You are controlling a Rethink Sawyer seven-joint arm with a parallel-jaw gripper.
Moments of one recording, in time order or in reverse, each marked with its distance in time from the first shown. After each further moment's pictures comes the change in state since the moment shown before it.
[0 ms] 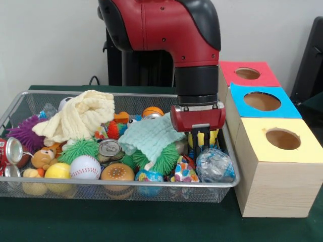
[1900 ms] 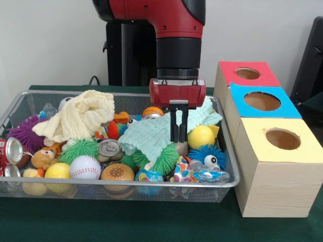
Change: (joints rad) arm -0.022 -0.117 -0.053 0.081 0.024 0.001 0.000
